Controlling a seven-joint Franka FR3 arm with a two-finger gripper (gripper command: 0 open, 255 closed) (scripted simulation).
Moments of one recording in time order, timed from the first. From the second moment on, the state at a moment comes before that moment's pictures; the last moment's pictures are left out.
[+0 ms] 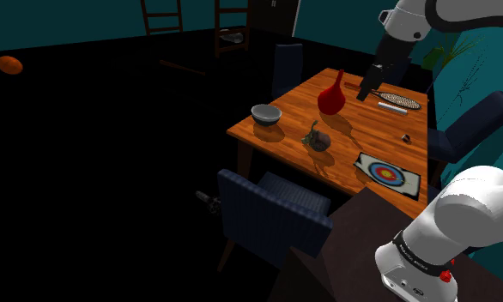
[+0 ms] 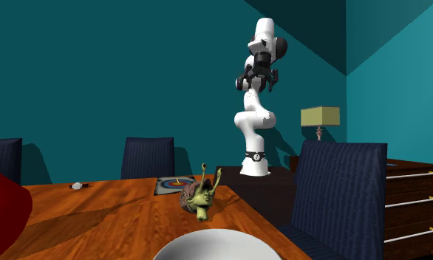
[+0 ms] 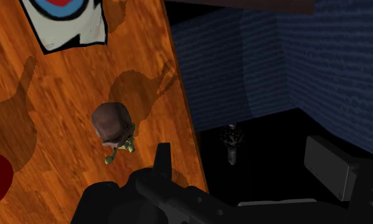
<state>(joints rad) -0.01 -0.82 -0.01 -2.38 -0.12 1.72 -0.14</state>
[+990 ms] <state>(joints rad) -0.07 -0.44 -0.10 -2.38 -0.22 2.11 -0.16</state>
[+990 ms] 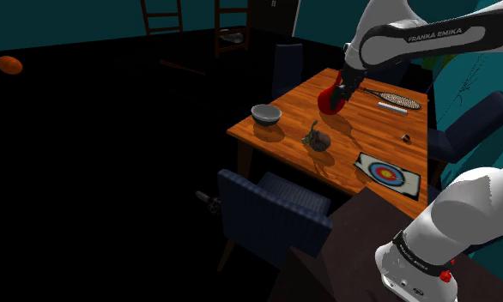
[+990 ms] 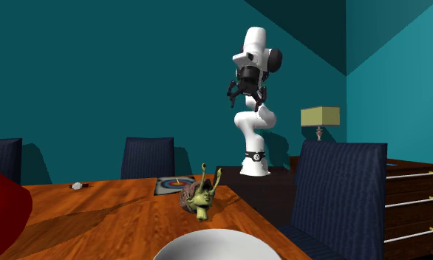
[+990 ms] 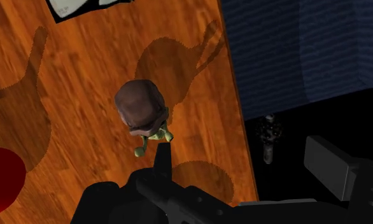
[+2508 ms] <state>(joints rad) -0.16 0.28 -0.20 -2.03 -0.24 2.50 -0.20</state>
